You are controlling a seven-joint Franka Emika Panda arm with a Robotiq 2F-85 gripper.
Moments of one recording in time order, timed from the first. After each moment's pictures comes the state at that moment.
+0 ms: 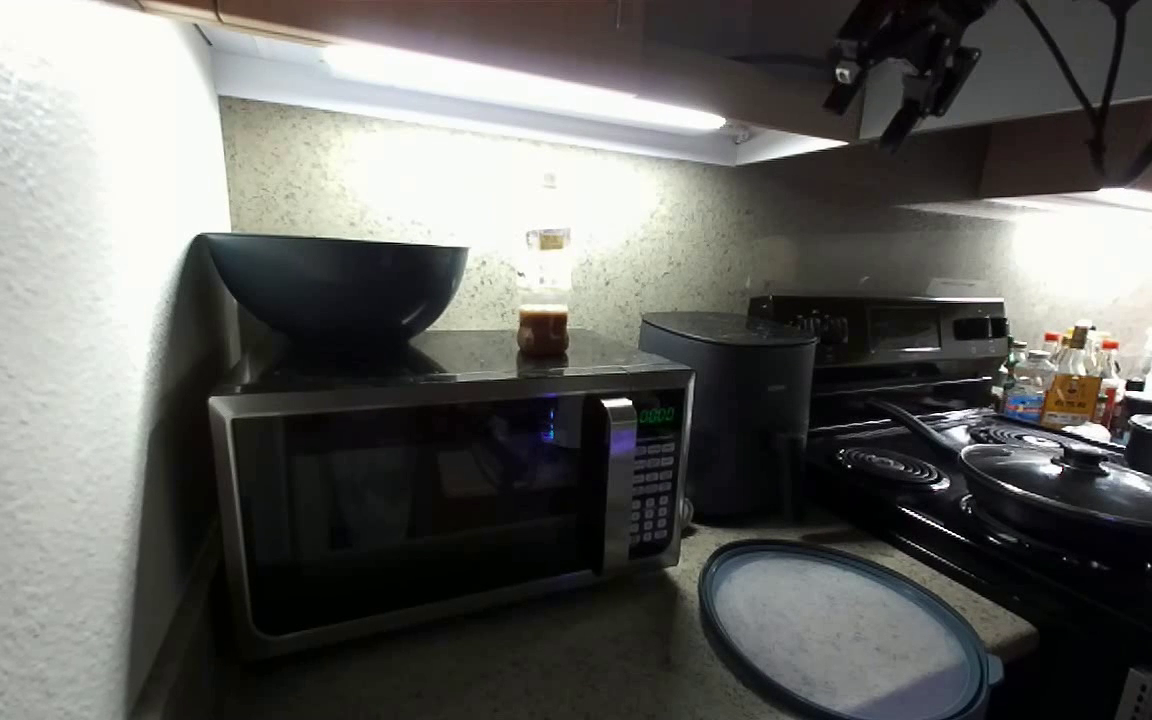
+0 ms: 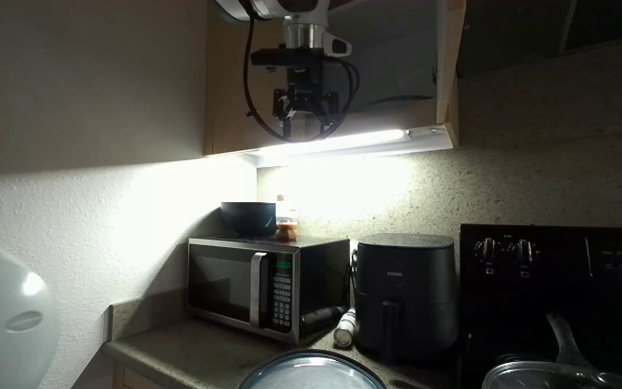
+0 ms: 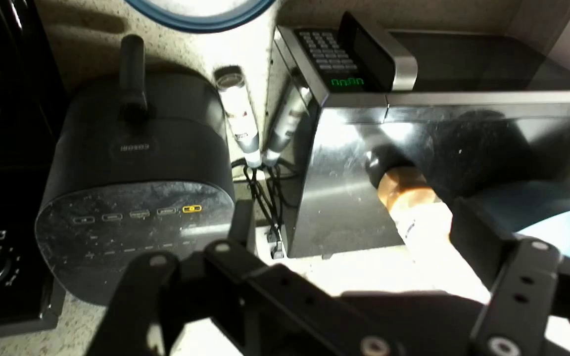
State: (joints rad) arm 0.03 -0.40 -0.12 -1.88 0.20 1.88 -0.08
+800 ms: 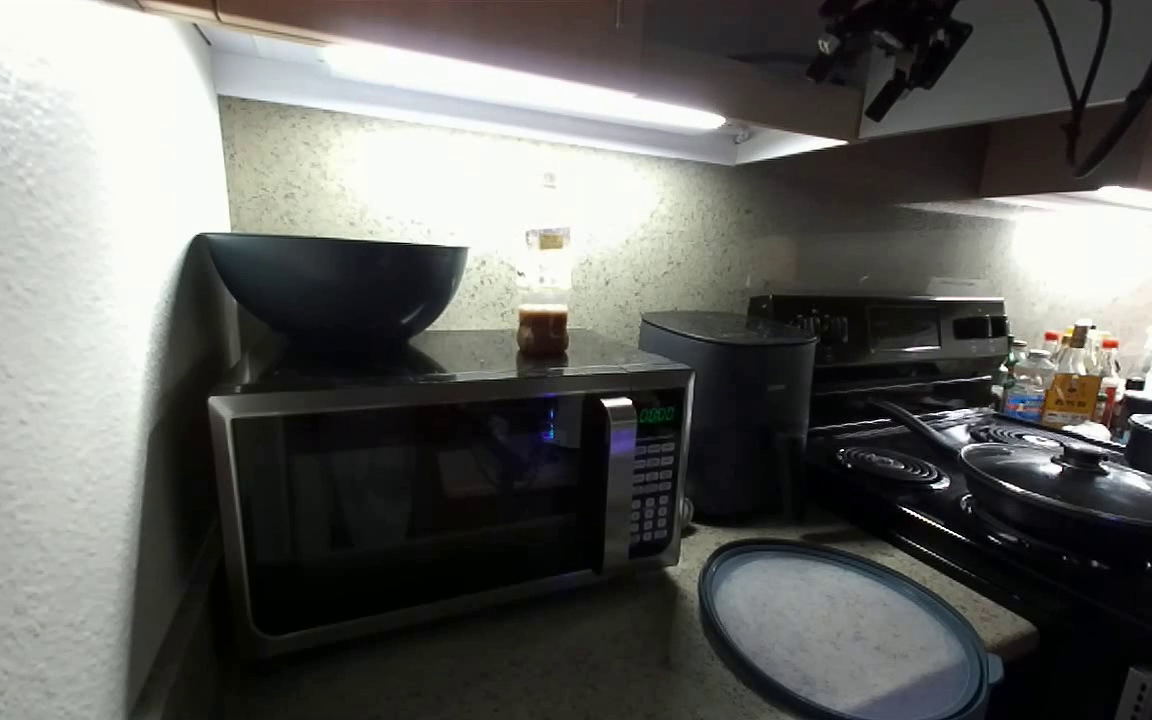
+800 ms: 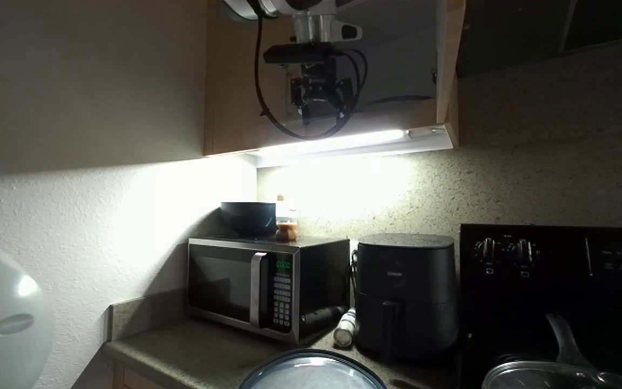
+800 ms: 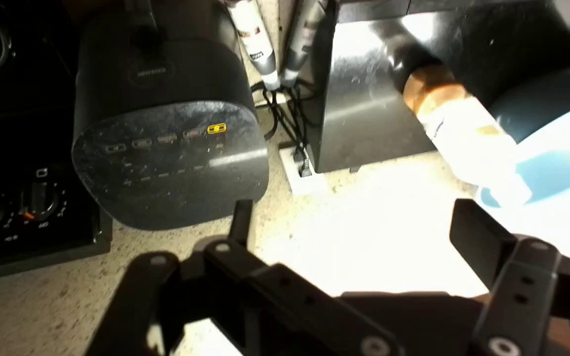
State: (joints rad) arm -0.01 -0.37 -0.12 -1.83 0.20 2.03 0.02
